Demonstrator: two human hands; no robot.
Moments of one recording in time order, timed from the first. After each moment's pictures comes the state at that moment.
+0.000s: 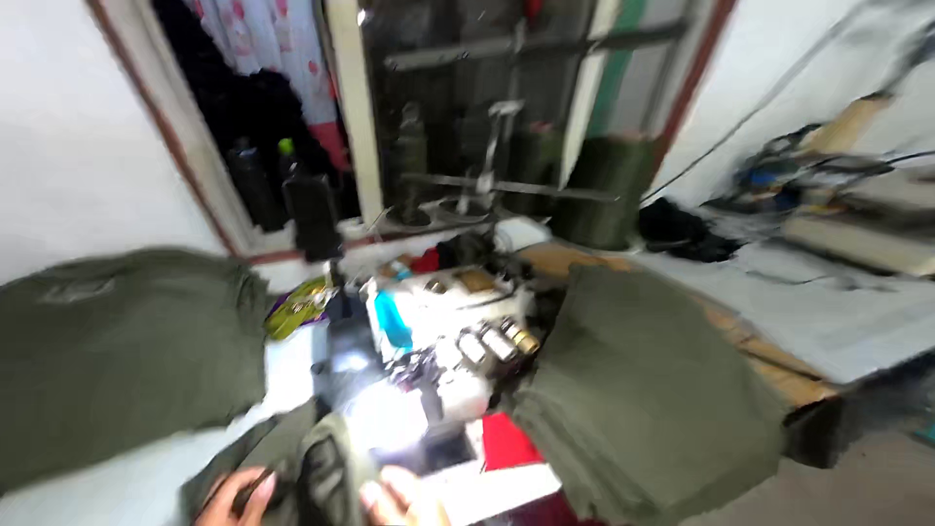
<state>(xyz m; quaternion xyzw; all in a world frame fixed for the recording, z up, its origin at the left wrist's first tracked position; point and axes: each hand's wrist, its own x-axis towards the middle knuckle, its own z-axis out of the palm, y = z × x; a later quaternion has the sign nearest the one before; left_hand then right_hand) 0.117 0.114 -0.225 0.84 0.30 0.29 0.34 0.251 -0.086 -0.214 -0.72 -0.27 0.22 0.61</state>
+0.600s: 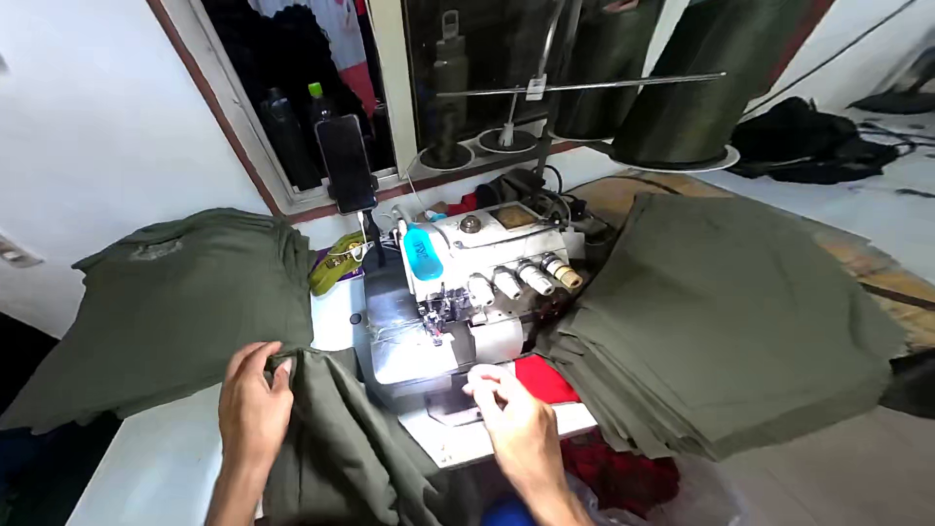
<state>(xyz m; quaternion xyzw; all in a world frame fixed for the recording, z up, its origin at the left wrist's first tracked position) 0.140 0.121 -0.142 0.87 0.36 0.32 0.13 0.294 -0.117 -0.225 -0.82 -0.22 -0.09 0.52</state>
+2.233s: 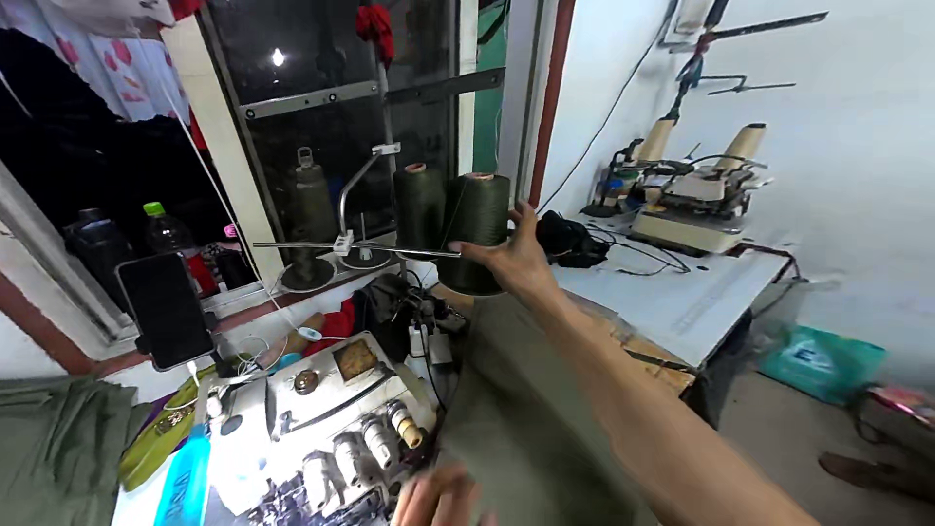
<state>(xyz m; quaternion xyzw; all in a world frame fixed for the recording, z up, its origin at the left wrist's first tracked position) 0.325 -0.105 -0.097 0.92 -0.05 0.21 0.34 0.621 -0.221 -0.015 -0.77 -0.14 -0.19 0.59</state>
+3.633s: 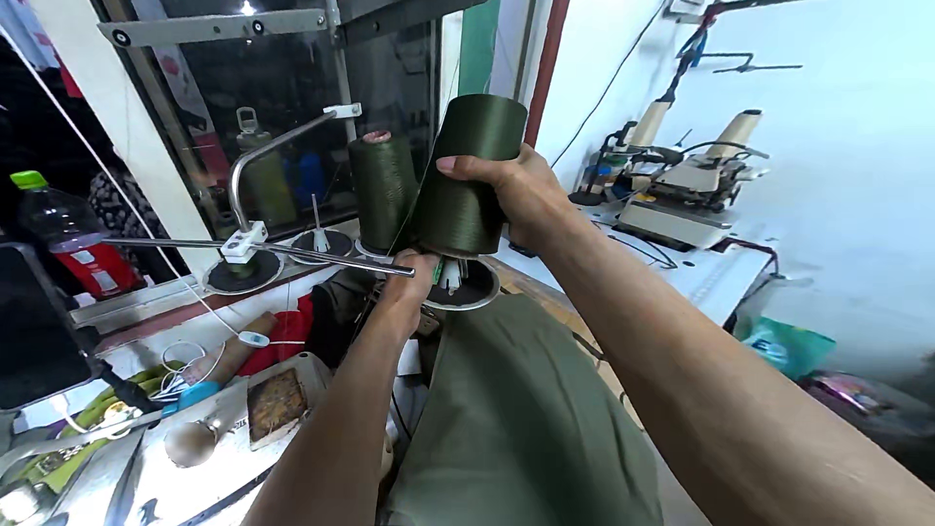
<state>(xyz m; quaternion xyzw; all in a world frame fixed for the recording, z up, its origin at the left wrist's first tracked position) 0.616 -0.108 -0.031 0.73 0.10 0.13 0.66 0.683 -0.233 0.042 -0.68 -0.16 -0.09 0.71</state>
